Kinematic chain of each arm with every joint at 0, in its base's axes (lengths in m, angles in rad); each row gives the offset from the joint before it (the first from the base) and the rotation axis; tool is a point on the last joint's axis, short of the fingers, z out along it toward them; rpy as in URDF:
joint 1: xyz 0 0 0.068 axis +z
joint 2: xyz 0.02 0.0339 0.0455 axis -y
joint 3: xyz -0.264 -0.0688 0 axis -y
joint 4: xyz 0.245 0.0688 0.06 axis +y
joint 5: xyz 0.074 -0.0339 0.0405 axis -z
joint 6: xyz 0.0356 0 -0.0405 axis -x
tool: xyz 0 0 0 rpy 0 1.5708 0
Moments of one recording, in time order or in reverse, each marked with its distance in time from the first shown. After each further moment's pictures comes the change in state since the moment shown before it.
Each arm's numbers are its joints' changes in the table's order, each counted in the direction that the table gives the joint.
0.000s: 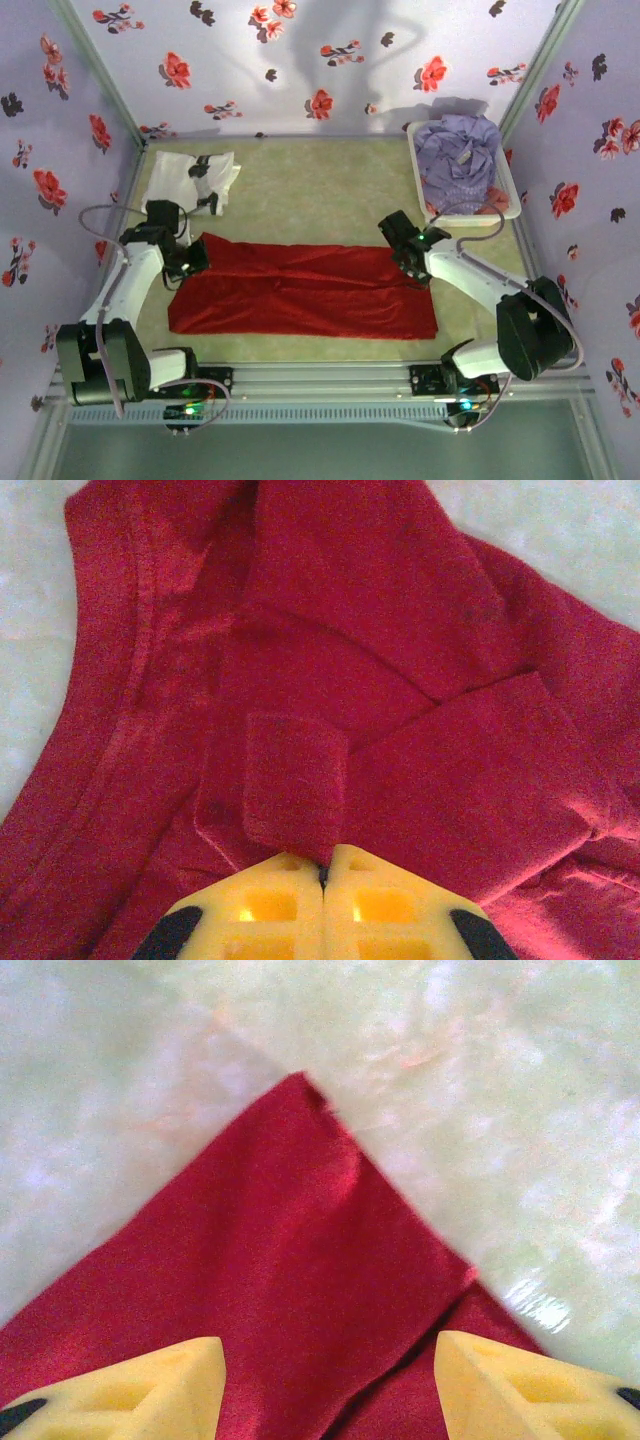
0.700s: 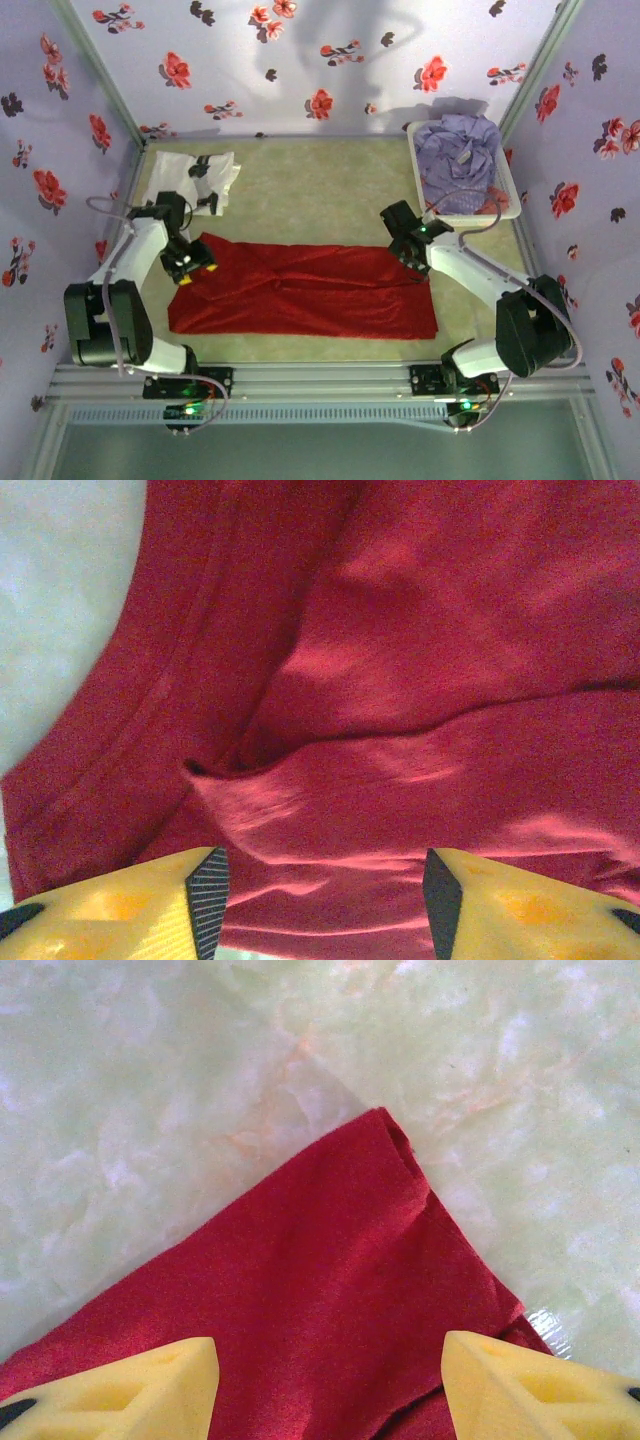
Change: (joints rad) left arm -0.021 -0.200 0.175 0.183 -0.062 0.103; right arm -0.022 -0.016 0.076 -0.021 -0.032 0.130
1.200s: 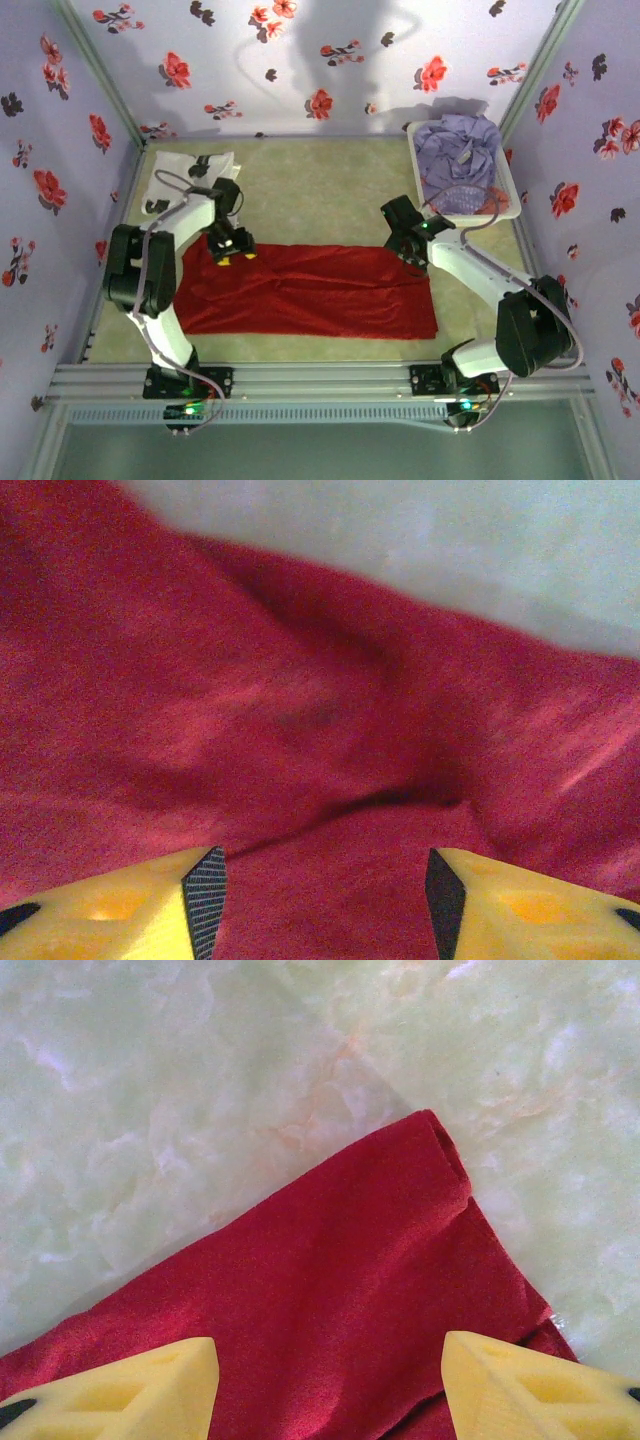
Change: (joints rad) left arm -0.261 -0.365 0.169 -0.147 0.025 0.000; right arm -0.008 0.000 0.032 0.003 -0.053 0.059
